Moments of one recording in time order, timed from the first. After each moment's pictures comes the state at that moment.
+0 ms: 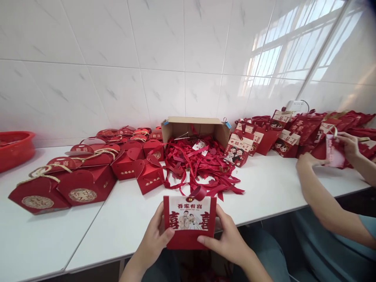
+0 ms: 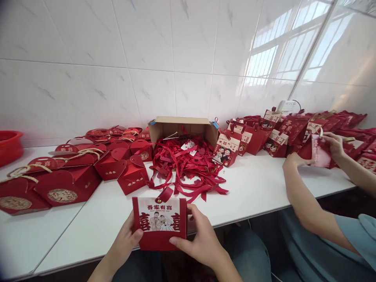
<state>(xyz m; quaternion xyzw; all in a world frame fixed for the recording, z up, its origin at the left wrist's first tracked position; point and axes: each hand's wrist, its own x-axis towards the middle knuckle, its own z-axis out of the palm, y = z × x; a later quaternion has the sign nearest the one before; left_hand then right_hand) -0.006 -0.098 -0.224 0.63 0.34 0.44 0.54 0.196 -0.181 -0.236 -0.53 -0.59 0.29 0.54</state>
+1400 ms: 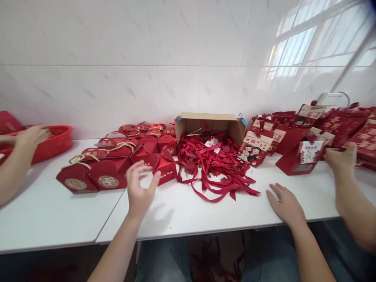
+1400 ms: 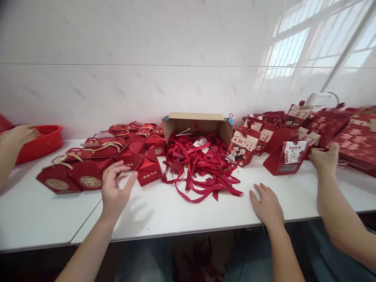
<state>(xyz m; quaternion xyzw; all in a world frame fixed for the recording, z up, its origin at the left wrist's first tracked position) -0.034 -0.022 -0.172 0.66 0.43 0.61 0.09 0.392 -0.164 -0.295 -0.84 -0.45 -0.05 0.28</state>
